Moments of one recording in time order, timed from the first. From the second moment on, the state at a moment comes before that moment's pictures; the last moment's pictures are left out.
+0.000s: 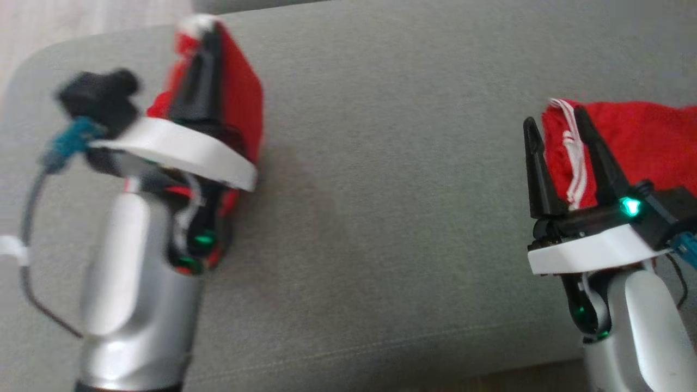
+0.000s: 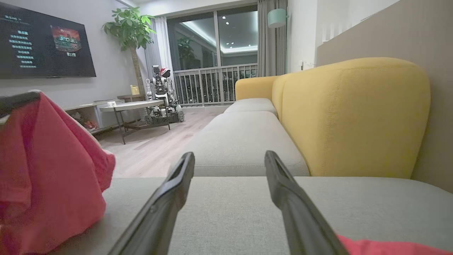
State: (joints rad) left arm -0.50 0.06 -0.21 0.06 -0.43 0.01 0.04; right arm -0.21 -0.05 0.02 -0.01 0.17 0.13 -0.20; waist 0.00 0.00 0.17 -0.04
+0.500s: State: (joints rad) left arm -0.65 0.04 -0.63 0.27 -0.65 0.22 -0.19; right arm -0.25 -0.05 0.05 -0.03 0.23 0.13 -0.24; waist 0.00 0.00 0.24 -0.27
